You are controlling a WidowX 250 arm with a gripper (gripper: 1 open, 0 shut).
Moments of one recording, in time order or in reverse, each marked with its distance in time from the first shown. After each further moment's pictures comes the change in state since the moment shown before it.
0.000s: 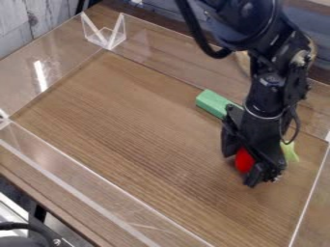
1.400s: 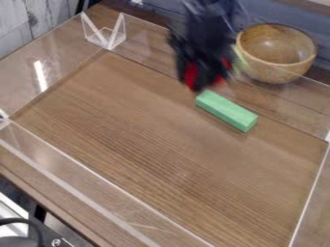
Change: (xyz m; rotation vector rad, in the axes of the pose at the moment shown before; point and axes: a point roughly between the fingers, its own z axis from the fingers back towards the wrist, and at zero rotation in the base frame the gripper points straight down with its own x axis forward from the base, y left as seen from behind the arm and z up) arm -0.038 0.097 0.092 0.002 -0.053 0.315
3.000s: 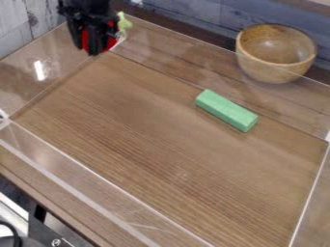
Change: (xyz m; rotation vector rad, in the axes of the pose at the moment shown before) arm -0.039 0.146 -0.021 0.062 0.038 0.239
